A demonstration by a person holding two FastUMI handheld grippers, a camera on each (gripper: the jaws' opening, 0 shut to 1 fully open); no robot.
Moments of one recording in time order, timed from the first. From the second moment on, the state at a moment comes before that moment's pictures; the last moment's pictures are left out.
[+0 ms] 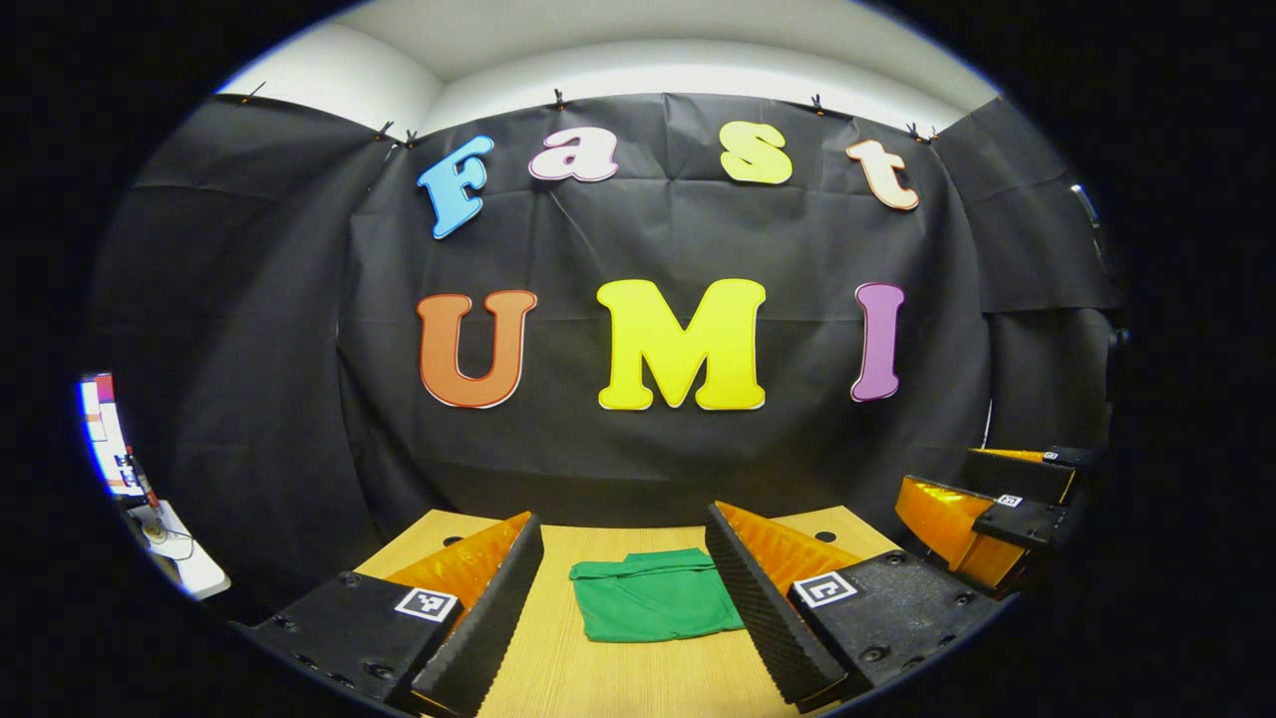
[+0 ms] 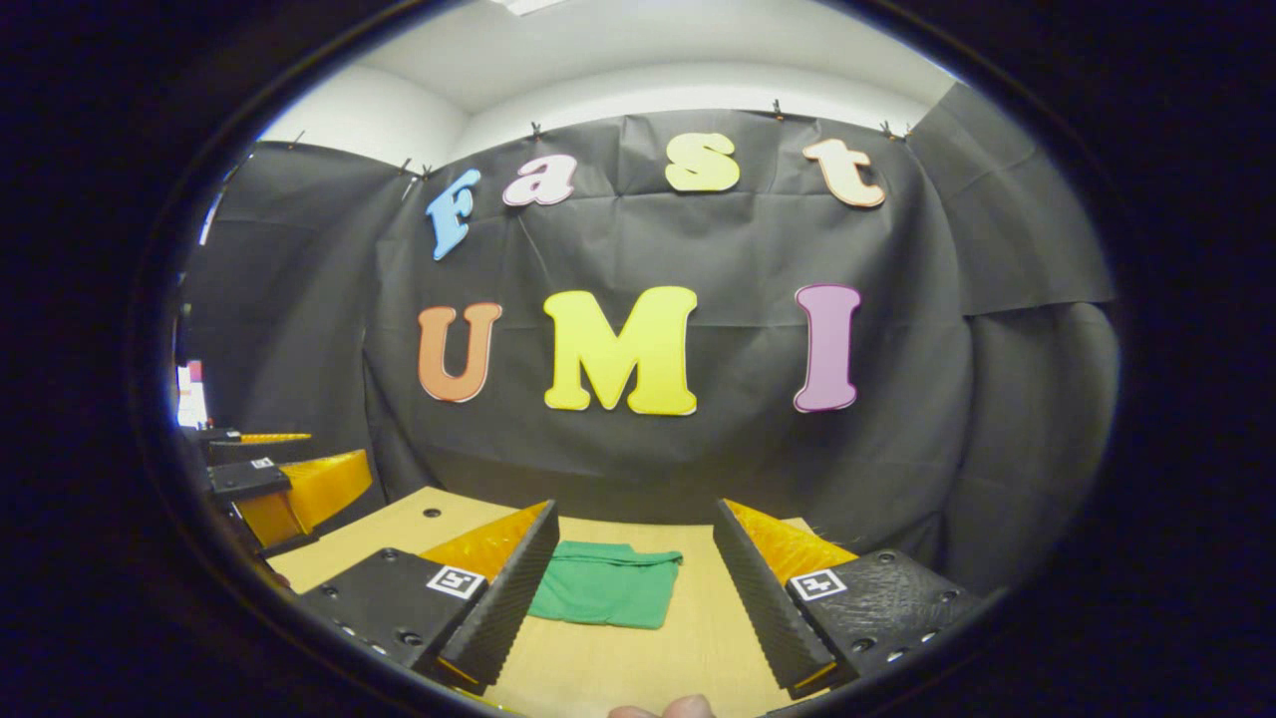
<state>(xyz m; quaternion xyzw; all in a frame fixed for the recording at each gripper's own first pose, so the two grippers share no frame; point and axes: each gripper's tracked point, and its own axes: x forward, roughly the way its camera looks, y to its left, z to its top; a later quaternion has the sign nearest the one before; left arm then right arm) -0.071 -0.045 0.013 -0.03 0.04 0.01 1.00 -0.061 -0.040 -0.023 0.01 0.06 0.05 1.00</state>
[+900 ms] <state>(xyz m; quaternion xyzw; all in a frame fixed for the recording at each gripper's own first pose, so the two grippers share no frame) -0.077 -0.028 0.038 -0.03 0.01 -0.01 1.00 -0.077 -0.025 -0.006 0.01 0.05 0.03 1.00</state>
